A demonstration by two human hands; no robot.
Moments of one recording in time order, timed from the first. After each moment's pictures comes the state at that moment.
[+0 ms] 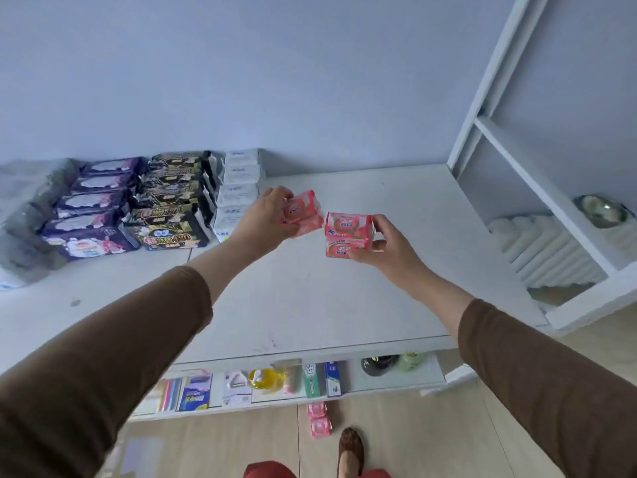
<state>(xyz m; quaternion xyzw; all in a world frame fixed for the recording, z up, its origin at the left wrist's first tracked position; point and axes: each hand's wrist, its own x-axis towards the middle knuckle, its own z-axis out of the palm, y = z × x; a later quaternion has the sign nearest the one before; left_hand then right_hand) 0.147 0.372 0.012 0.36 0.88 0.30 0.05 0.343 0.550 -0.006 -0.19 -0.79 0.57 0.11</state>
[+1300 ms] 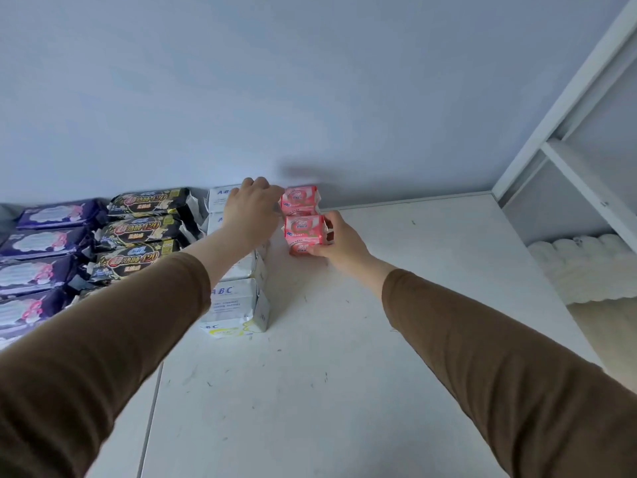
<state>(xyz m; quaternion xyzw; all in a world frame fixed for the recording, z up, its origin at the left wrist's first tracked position) -0.045 0.461 -0.004 0.37 0.93 0.05 -0.03 0.085 0.602 -0.075 -0.20 -0.83 0.52 0.06</state>
